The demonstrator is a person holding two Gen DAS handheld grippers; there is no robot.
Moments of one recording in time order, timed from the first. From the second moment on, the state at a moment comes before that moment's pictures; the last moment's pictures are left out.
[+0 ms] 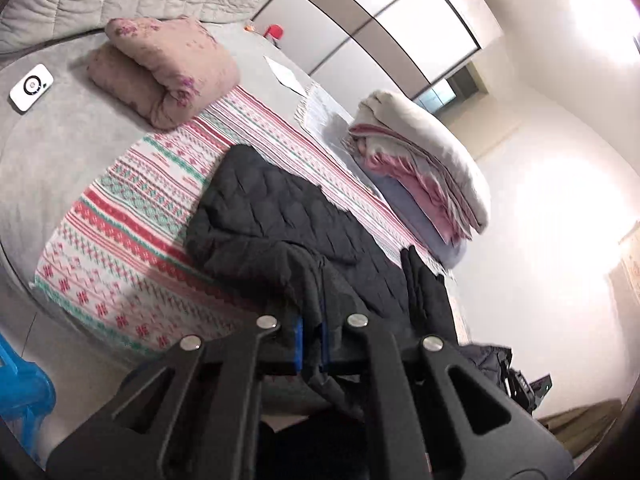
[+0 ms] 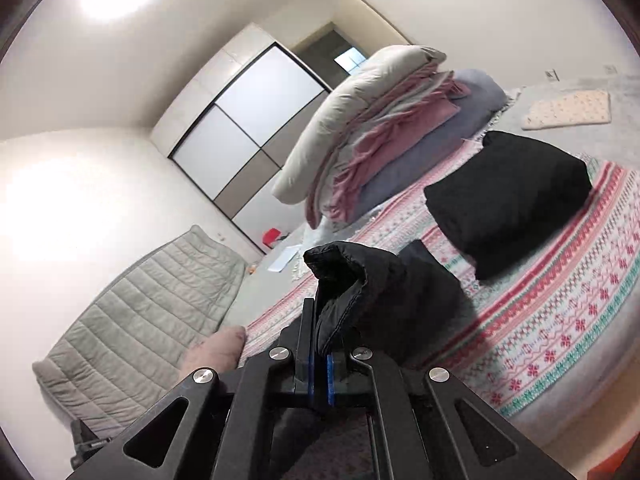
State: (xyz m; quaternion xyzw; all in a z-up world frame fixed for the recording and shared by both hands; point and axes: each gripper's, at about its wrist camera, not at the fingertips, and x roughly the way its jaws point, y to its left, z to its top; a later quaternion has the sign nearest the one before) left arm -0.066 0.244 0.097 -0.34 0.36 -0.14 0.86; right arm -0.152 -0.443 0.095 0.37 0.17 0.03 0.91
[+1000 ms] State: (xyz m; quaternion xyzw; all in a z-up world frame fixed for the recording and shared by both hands) left arm 0.260 0.232 -0.049 -0.47 0.47 -0.01 0.75; right arm 0.182 -0.510 -0.050 0.37 0.39 -0.11 0.84
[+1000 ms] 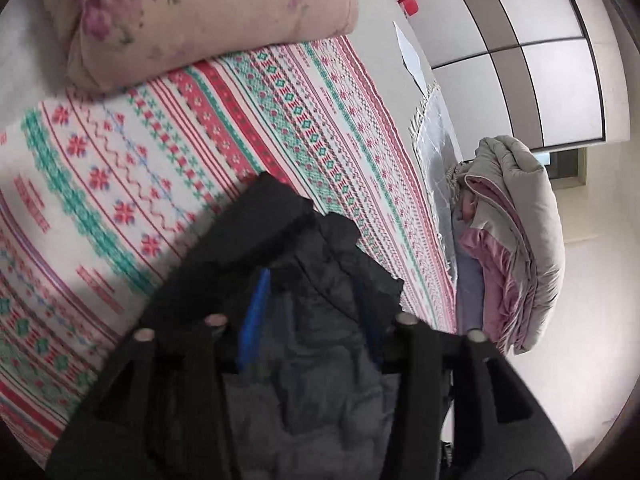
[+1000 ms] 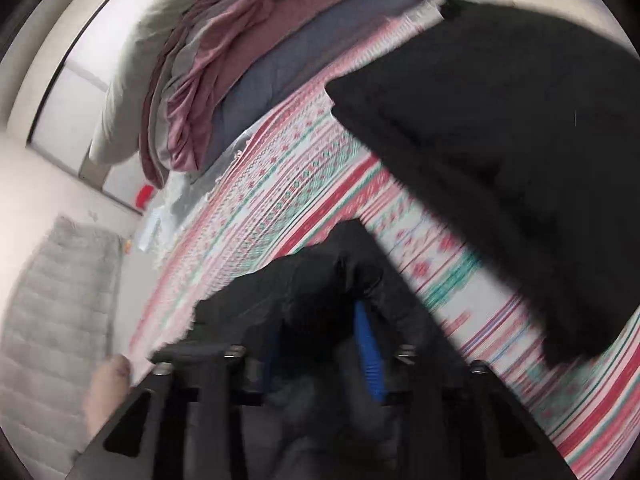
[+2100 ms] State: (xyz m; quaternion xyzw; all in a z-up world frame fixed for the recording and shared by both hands) left arm 0.318 0.168 -0.018 -0.25 0.45 -0.01 0.86; right arm 0.258 -0.473 -0.012 0.18 0.35 -0.11 0.91
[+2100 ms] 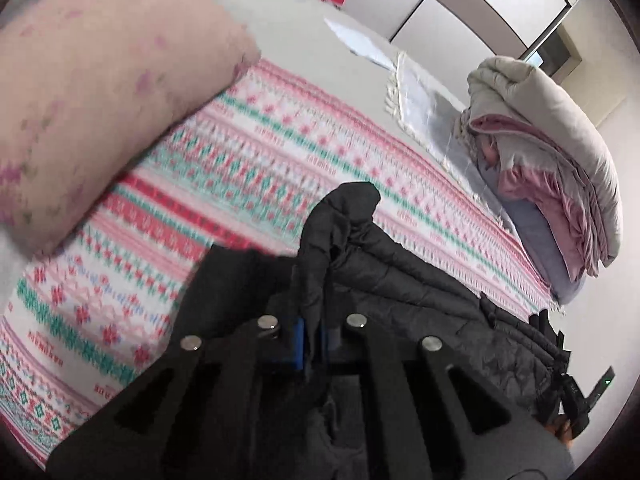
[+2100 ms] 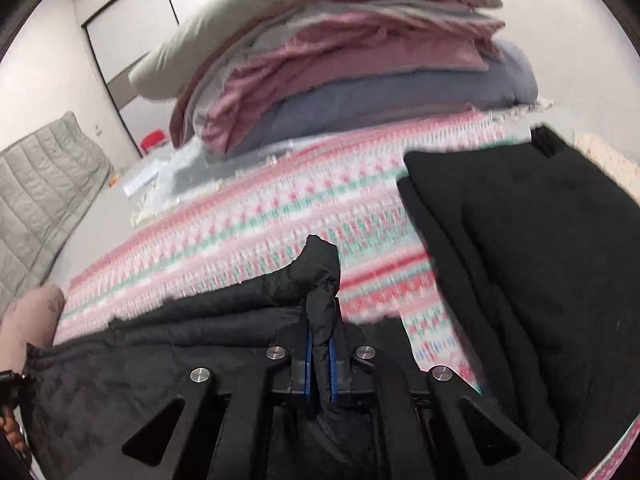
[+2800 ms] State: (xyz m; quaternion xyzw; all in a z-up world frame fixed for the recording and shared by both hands) left arm 0.332 0.160 -0.063 -0.22 0.48 0.04 0.85; right arm 0.271 -0.499 -0.071 0.29 0.42 -0.15 0.85
